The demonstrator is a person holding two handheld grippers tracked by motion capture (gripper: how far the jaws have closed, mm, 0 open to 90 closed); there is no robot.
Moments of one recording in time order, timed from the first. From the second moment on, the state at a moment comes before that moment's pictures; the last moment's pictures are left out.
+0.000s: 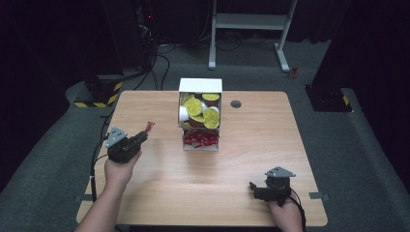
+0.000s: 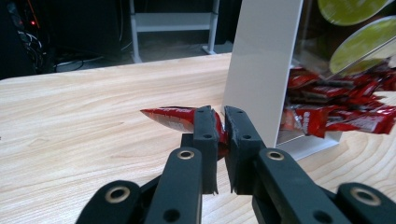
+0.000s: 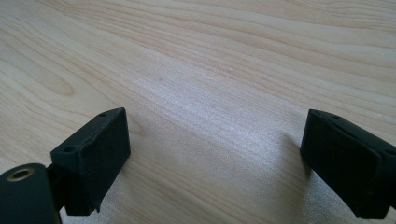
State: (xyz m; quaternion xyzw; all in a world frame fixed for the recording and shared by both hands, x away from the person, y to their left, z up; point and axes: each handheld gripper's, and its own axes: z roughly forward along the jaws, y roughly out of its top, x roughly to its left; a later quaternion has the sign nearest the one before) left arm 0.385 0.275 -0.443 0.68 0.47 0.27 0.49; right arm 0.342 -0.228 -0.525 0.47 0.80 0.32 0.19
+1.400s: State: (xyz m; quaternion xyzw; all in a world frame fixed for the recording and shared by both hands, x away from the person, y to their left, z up) left arm 0.423 0.253 -0.488 0.71 0.49 0.22 0.46; right arm 0.341 -0.228 -0.525 0.47 0.80 0.32 0.19
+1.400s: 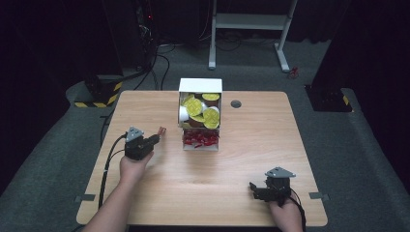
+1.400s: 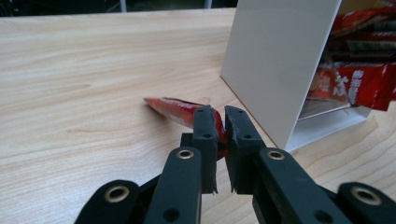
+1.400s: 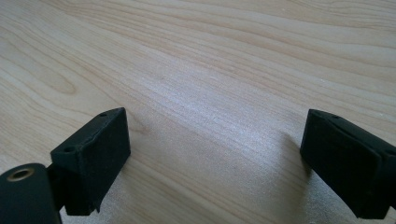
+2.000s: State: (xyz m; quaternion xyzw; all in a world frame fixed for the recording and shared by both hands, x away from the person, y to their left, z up) left arm 0.427 0.259 -0.513 0.72 0.53 0.21 0.39; right arm 0.341 -0.228 -0.525 0.47 0.80 0.32 0.19
